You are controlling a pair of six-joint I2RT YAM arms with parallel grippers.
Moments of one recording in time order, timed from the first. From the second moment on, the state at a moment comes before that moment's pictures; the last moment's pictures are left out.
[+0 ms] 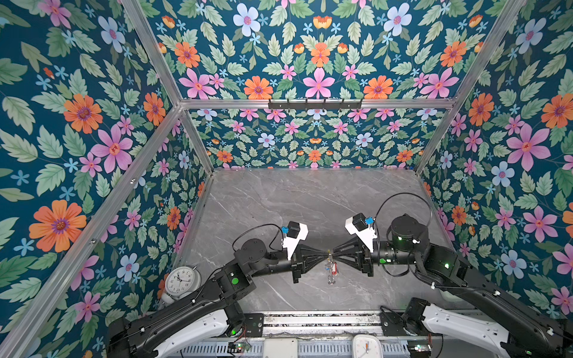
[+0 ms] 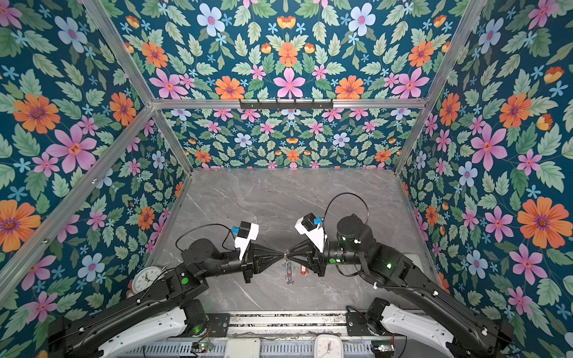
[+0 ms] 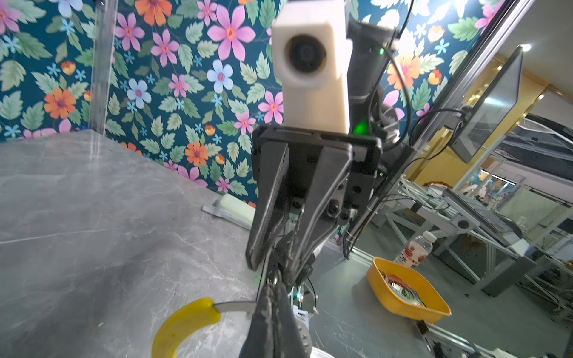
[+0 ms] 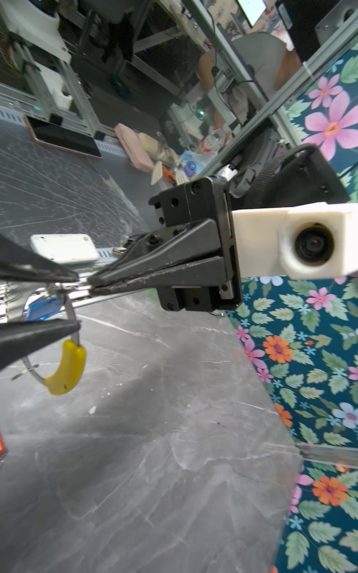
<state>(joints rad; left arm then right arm) -1.01 0.76 0.58 0.29 0.44 -0.47 0.88 0.83 0.94 -0.38 -0.51 0.25</state>
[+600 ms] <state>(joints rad) -1.01 0.79 0.40 0.77 0.25 -0.57 0.90 0.84 0.77 0.11 -0.48 0.45</state>
